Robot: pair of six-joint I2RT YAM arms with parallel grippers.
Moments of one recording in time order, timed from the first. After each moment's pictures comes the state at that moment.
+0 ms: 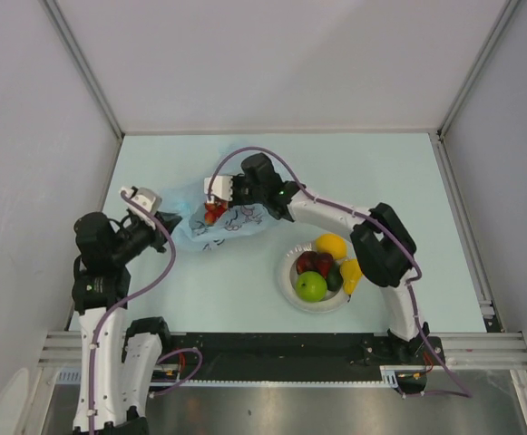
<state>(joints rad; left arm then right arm) 0.15 0.59 0.78 -0.47 0.76 0.25 0.82 2.11 1.65 -0.03 -0.22 -0.90</state>
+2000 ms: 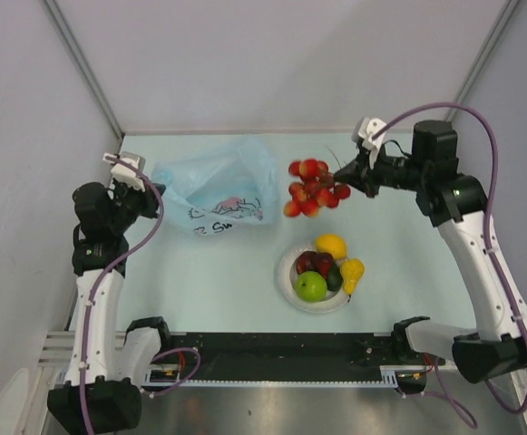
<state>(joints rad) 0.16 0.82 0.87 -0.25 0.50 0.10 0.26 1.22 1.50 -0.66 -0.79 -0.47</state>
